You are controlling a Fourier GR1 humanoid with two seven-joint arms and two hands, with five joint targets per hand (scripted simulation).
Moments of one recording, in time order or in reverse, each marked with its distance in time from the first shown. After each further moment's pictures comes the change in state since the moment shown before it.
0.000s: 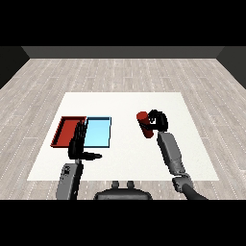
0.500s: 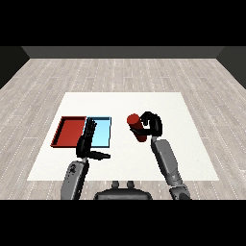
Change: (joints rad) left arm -0.043 -0.012 -0.127 -0.035 -0.052 0.078 0.114; right arm 0.156 0.076 0.199 -0.422 0.016 -0.179 0.143
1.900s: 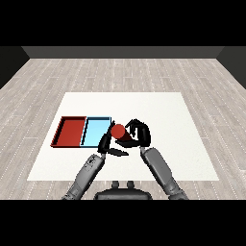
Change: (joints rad) left arm -0.199 -0.001 -0.251 0.370 0.075 0.236 -0.014; right arm 0.085 0.036 0.293 -0.177 0.018 -0.193 -0.057
